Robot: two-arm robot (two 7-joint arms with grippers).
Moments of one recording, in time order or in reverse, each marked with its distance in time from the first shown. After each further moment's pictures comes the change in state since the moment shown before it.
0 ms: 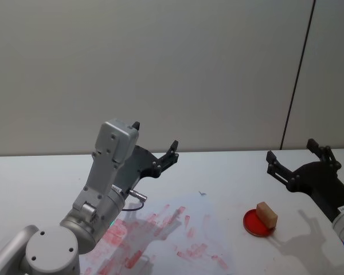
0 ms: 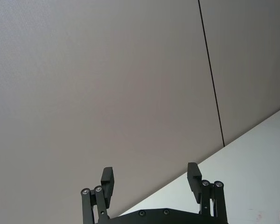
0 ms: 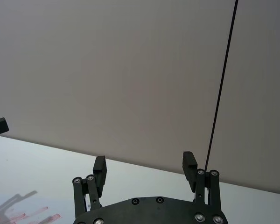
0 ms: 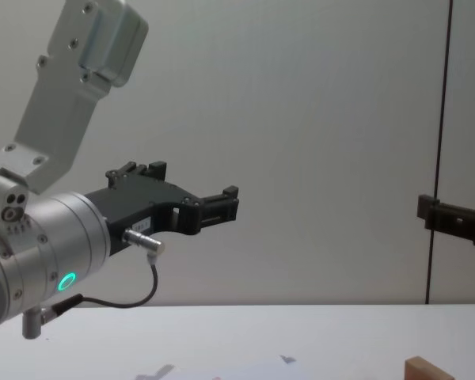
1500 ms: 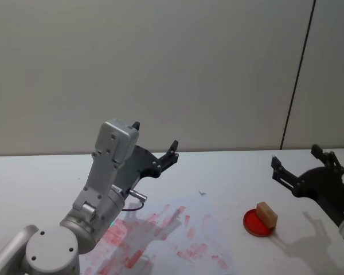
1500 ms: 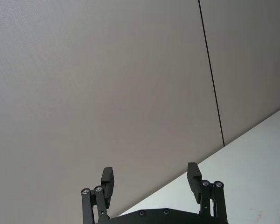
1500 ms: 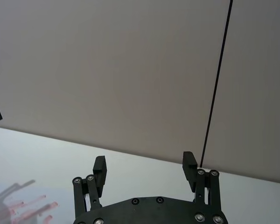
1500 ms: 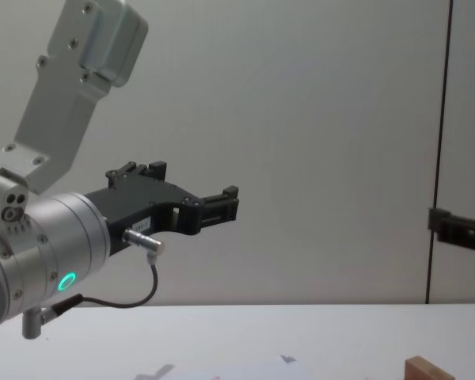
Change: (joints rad) left arm 0.000 0.000 0.000 0.000 0.000 0.000 0.000; right arm -0.015 0.021 0.015 -0.006 0.022 0.028 0.011
